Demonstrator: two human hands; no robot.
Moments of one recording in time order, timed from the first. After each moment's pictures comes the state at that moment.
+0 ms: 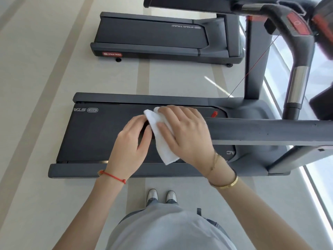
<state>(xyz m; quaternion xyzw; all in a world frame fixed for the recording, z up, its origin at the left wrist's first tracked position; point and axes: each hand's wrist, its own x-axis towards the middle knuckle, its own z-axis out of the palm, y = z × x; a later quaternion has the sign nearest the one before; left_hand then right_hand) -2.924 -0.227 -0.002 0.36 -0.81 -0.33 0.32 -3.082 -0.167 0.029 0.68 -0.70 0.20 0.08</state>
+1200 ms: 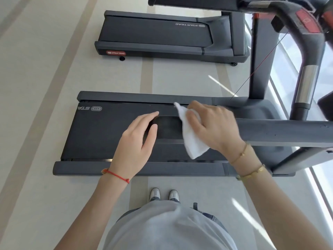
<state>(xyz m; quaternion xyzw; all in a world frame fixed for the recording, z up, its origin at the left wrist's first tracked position) -2.922 -0.227 0.000 0.37 -0.81 -0.33 0.31 -3.125 -0.166 0.040 0.61 -0.78 0.14 0.05</state>
